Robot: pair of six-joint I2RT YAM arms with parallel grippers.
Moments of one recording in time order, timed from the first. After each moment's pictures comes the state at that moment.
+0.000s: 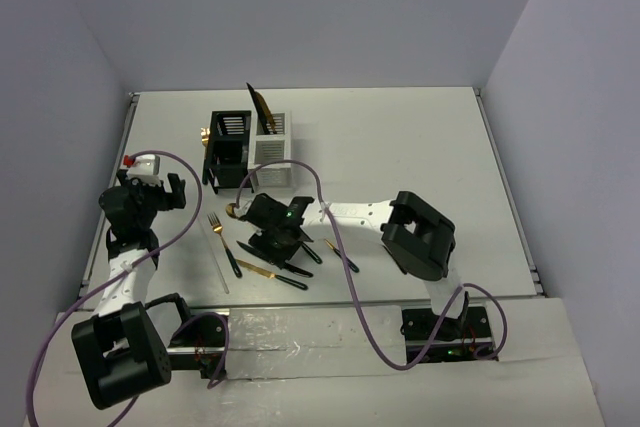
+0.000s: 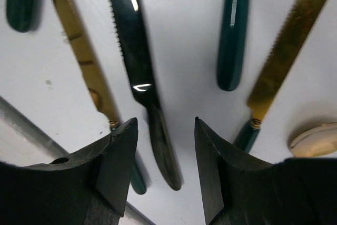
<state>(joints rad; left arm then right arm) 0.32 0.98 0.35 0.40 0.40 0.14 1.13 1.98 1.41 -0.61 0.00 0.20</state>
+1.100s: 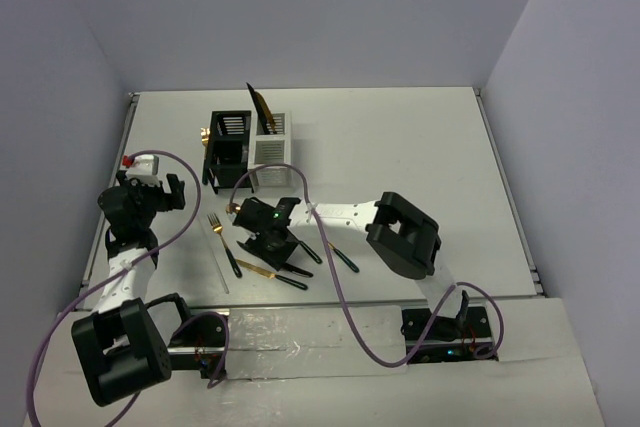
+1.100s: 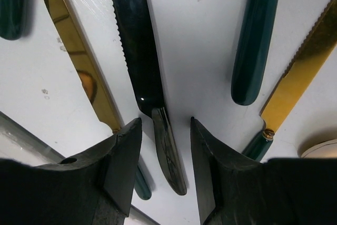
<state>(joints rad) 0.34 0.99 0.35 0.40 0.41 0.13 1.15 2.07 1.51 -0.71 0.01 0.19</state>
